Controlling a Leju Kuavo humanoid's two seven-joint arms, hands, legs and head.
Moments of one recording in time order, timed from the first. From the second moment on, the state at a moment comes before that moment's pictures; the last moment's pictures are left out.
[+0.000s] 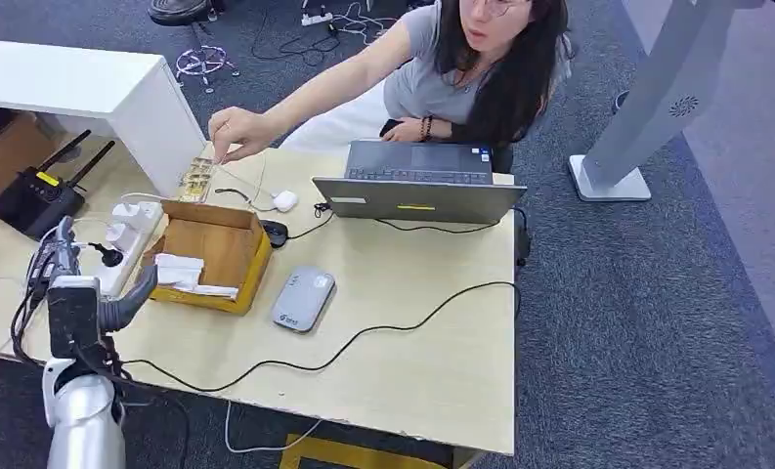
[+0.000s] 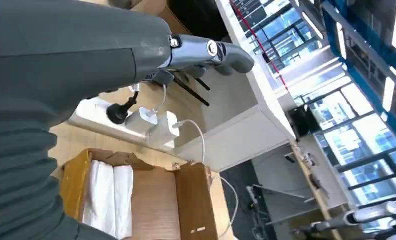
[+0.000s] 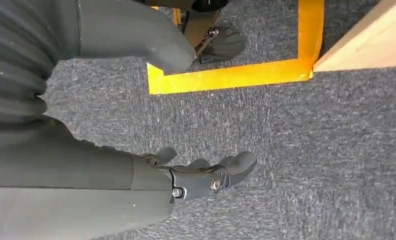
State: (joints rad) left arm -0.14 -0.05 0.39 -1.47 -0.46 0.16 -0.41; right arm -0.03 0.08 -0.03 -0.20 -0.02 -0.37 -0.30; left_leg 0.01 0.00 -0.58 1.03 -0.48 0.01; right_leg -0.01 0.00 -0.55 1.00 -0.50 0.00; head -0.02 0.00
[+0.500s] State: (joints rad) left arm -0.38 0.05 0.22 -1.28 -0.83 0.35 -0.27; right arm -0.05 0.08 0.01 -0.20 0.04 -0.35 -0.28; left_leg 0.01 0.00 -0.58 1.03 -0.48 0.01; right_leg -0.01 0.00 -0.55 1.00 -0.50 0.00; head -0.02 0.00
